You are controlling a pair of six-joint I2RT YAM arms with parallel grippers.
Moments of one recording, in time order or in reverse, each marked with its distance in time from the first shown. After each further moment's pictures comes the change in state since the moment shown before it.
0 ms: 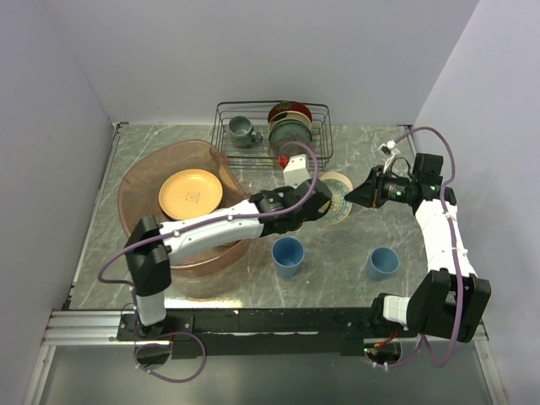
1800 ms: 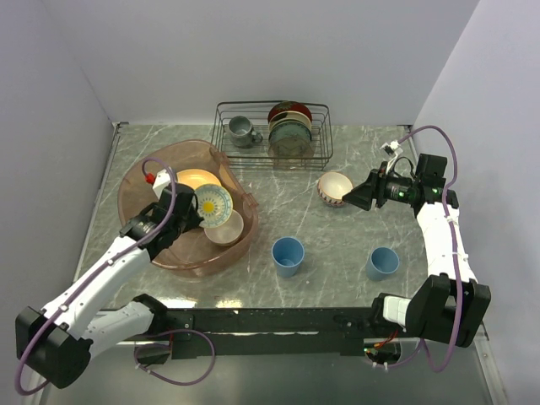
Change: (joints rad) left arm 0.615 -0.851 -0.820 -0.021 0.179 0.195; right arm -0.014 -0.030 -0.012 0.034 -0.067 -0.045
